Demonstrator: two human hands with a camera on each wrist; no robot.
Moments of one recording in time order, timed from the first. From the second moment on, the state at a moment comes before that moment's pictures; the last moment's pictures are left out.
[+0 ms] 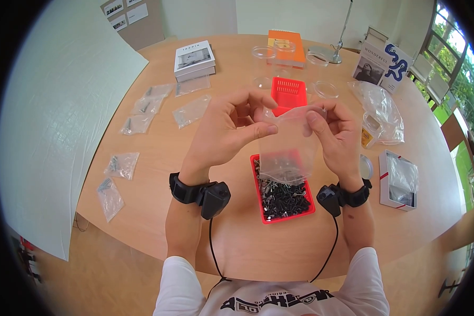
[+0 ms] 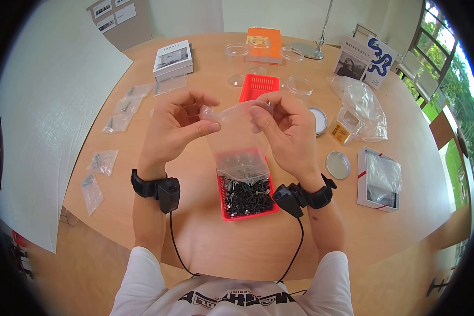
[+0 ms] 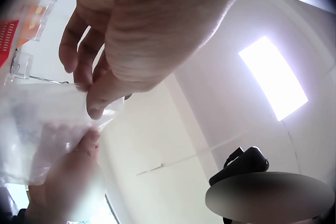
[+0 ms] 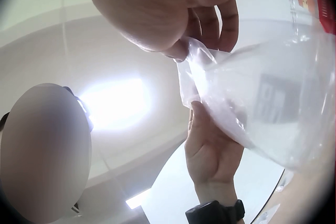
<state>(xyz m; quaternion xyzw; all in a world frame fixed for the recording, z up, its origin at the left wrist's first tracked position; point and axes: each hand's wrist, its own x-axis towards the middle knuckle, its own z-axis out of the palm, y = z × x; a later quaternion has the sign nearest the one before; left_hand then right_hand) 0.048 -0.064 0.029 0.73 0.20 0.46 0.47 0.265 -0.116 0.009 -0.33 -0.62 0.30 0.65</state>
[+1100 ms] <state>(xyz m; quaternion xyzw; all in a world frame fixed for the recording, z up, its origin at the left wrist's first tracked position) 0.054 -0.071 0.031 0.73 0.25 0.53 0.36 0.259 -0.115 0.001 -0.29 -0.59 0.25 0.72</state>
